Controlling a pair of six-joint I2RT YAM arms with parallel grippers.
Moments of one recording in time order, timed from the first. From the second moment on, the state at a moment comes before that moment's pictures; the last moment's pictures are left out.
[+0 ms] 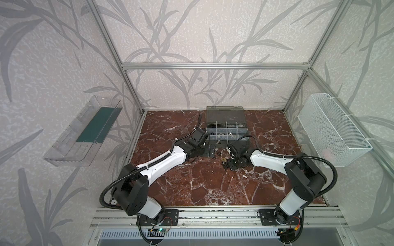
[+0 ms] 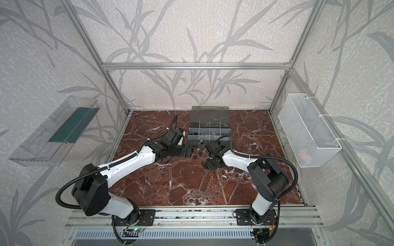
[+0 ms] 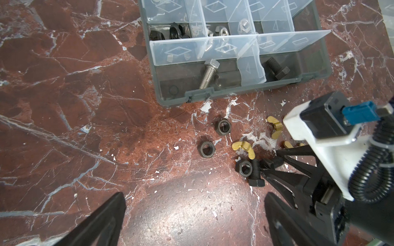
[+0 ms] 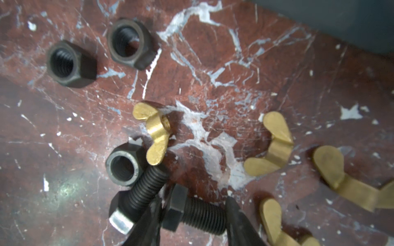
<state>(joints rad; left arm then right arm) -0.65 1.50 1.08 -0.51 -0.02 -0.46 0.67 1.68 0.92 -0.44 0.00 0.32</state>
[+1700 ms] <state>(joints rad) -0.65 1.52 1.28 -0.51 0.02 -0.41 0.33 1.64 1.30 -0.60 -0.02 0.28</state>
